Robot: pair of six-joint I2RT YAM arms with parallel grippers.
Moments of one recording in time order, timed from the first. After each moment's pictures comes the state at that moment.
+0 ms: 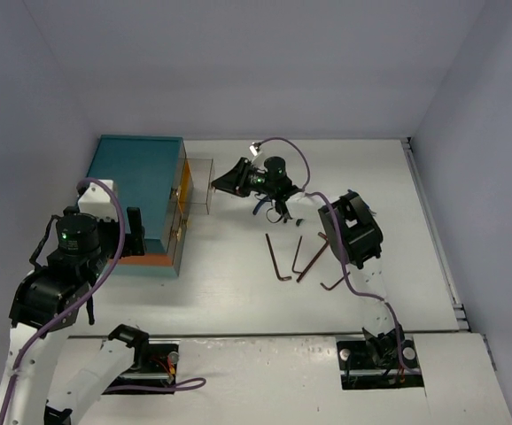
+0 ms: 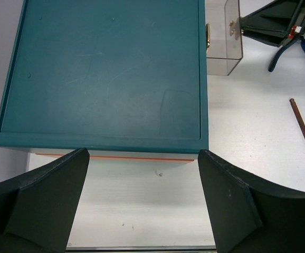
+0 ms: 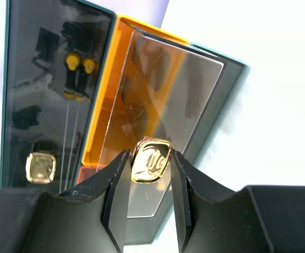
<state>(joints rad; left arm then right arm) -0.31 0.71 1.22 -1.00 -0.27 -0.12 0.55 2.29 1.50 0.67 -0.58 1.06</state>
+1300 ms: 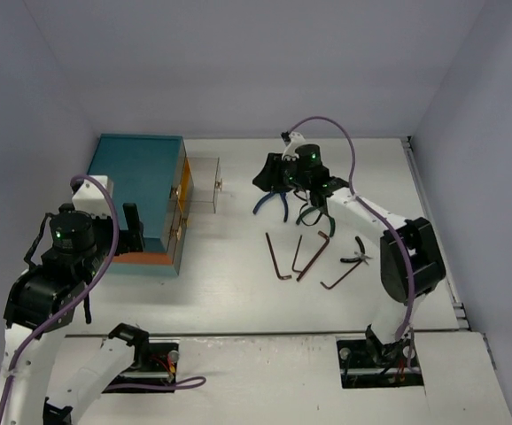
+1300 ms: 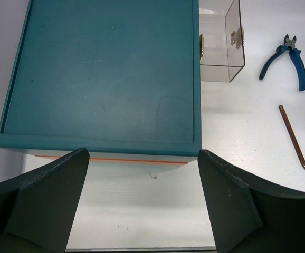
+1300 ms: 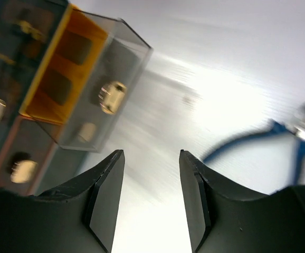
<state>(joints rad) -0.31 0.72 1.27 -1.01 -0.26 -0.14 0.47 1.79 1.26 0.12 -0.34 0.48</state>
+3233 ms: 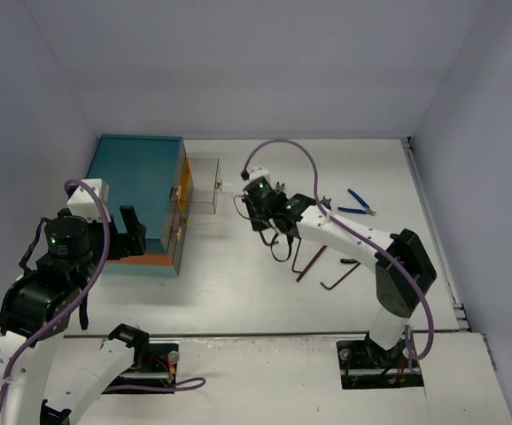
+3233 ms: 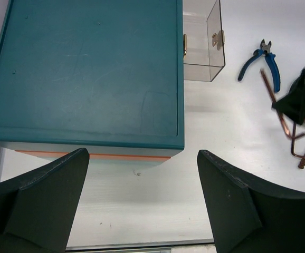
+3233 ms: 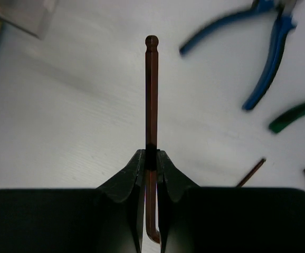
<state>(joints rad) -0.32 0.70 1.28 -1.04 -0.22 -0.22 0.82 1.73 1.26 -0.44 0.25 0.36</state>
